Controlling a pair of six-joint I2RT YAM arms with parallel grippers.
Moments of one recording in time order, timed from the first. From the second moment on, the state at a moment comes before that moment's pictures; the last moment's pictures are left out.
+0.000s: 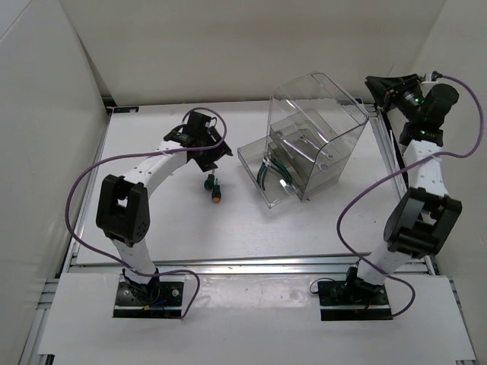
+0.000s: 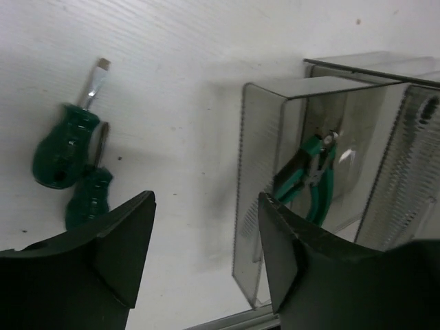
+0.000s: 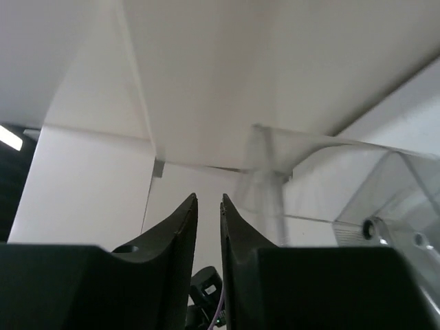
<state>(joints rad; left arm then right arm) -0.41 1.79 1.45 -0.55 0.04 -0.94 -0.31 1.61 1.42 0.32 -0.77 1.44</state>
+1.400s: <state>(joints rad) -0.44 2.38 1.88 -0.65 0.48 -1.22 -0.19 1.95 1.26 0.23 -0.69 1.18</state>
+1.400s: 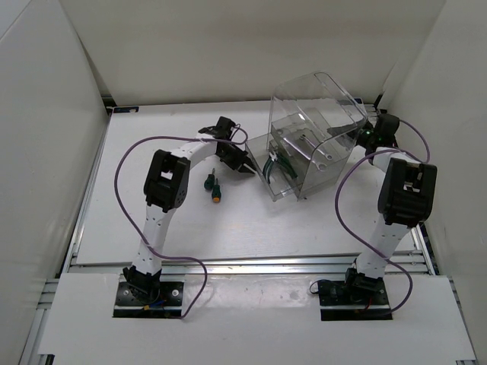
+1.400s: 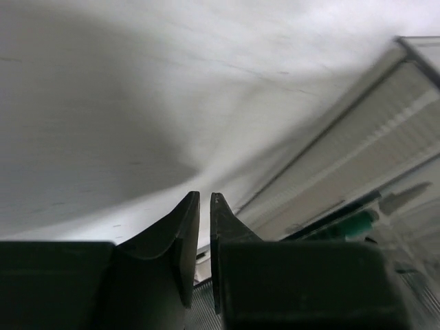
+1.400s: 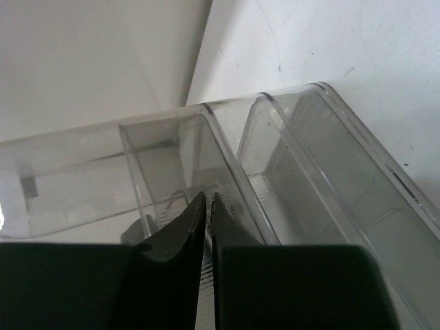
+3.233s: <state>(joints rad) -0.63 2.10 1.58 -0.60 0.48 -1.36 -0.01 1.89 1.16 0.05 -0.60 1.09</state>
